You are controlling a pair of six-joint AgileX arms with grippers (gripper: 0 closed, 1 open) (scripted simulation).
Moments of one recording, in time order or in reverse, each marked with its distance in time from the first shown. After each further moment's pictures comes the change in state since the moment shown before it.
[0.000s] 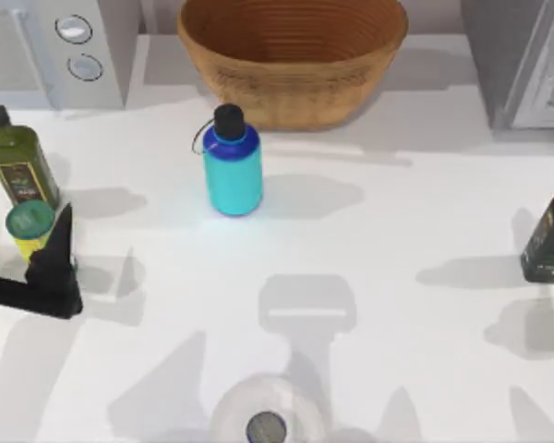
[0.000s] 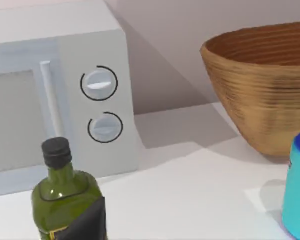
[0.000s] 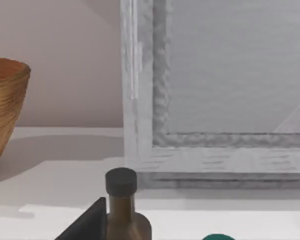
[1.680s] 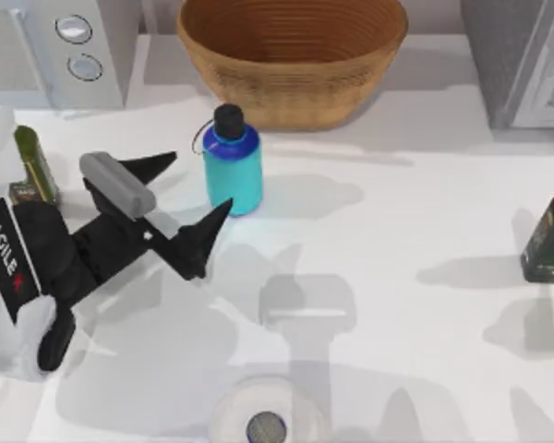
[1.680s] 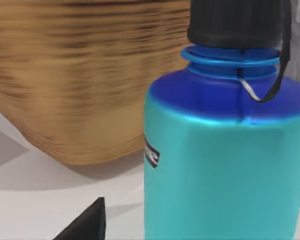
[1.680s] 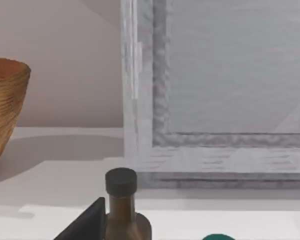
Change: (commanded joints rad) left arm -0.022 1.730 0.542 1.266 0.575 -0.067; right arm 0.000 0.000 0.000 0.000 0.000 0.000
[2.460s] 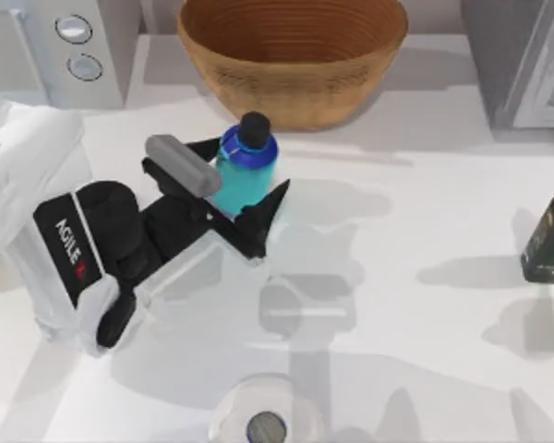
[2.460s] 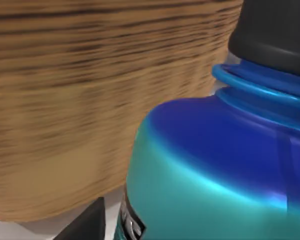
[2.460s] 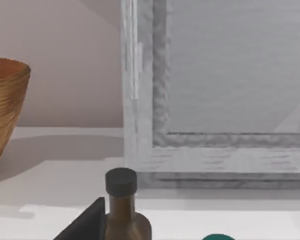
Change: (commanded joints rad) left arm -0.167 0.045 0.171 -0.124 -0.165 -0.002; right arm 0.000 0.000 0.000 0.000 0.000 0.000
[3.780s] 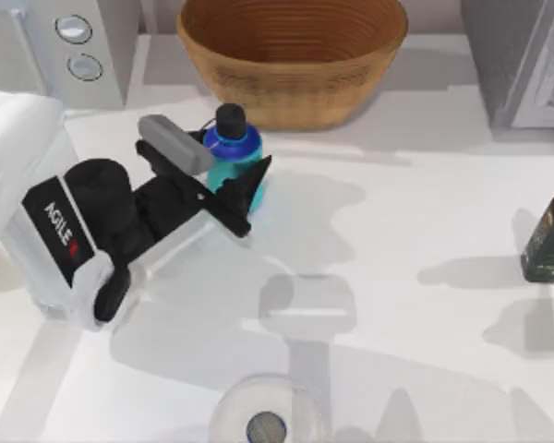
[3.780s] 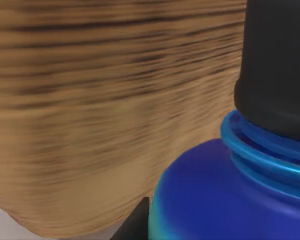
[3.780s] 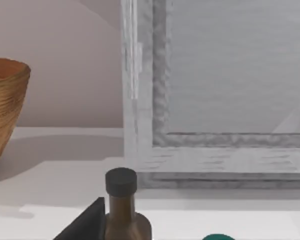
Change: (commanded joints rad) left arm 0.055 0.006 0.084 -0.078 0.054 0.001; right arm 0.000 0.000 0.000 0.000 0.000 0.000
